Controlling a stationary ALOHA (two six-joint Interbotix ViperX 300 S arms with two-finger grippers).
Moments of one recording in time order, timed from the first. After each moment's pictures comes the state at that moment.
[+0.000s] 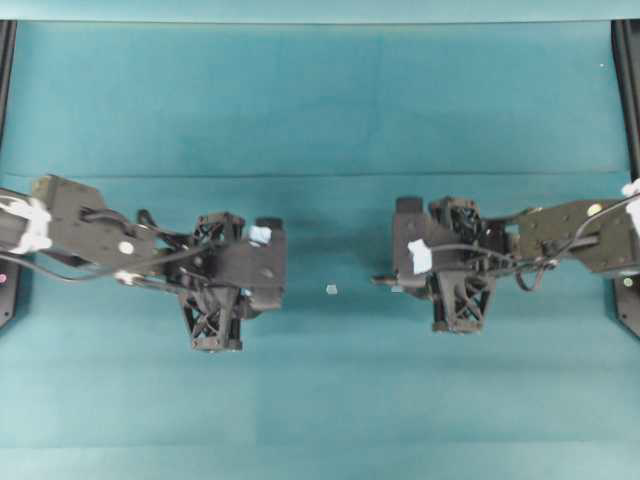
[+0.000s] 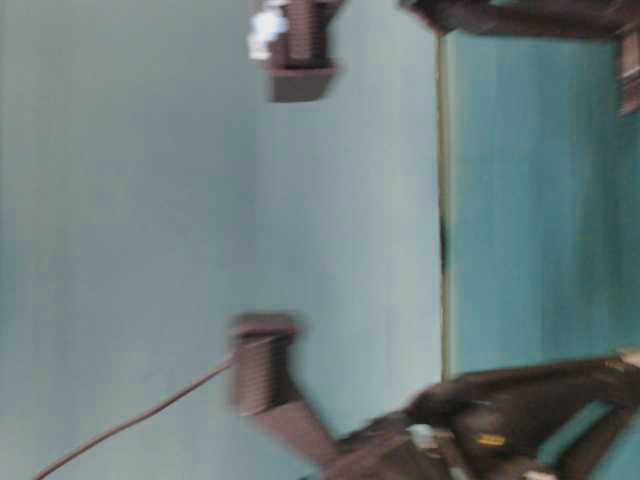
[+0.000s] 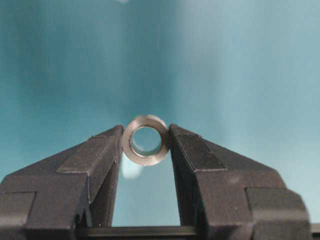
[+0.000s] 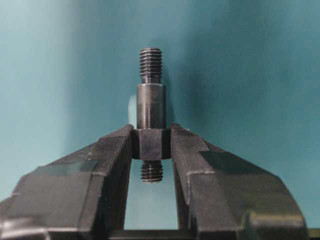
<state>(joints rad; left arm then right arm) -0.03 0.03 0.73 0.02 0.08 -0.05 -0.02 -0.04 0.86 0.02 0.15 0.00</state>
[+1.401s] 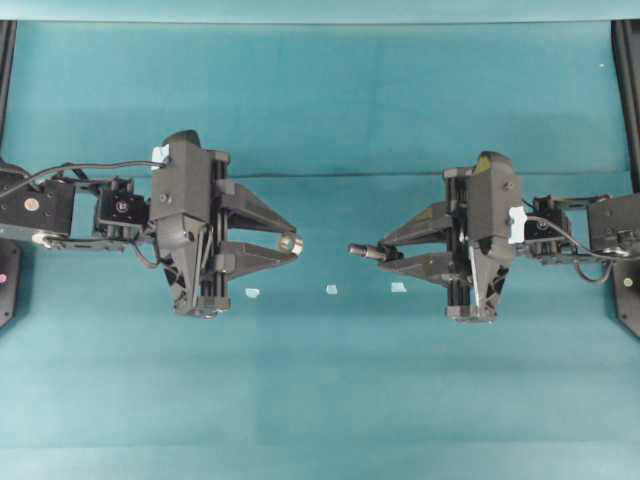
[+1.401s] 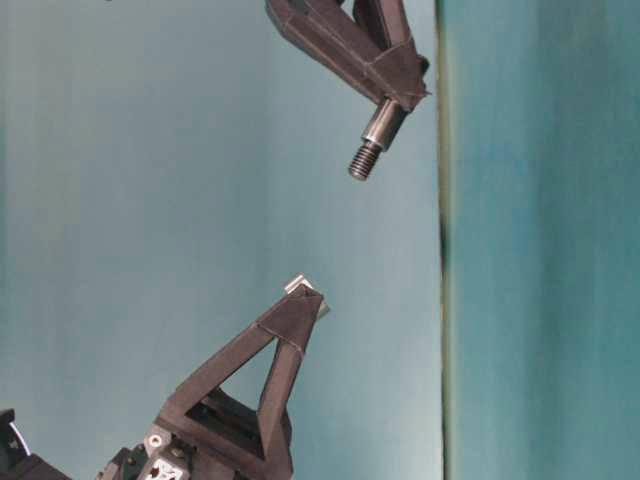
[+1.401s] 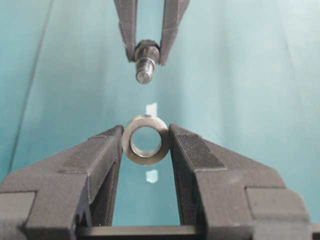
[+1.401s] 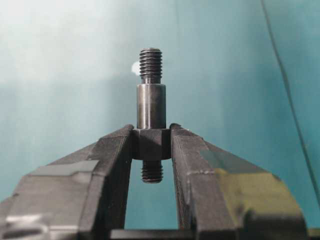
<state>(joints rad) 0.01 -0.24 0.75 0.02 -0.14 -0.04 -0.02 -0.26 0.98 0.04 -0.27 0.00</state>
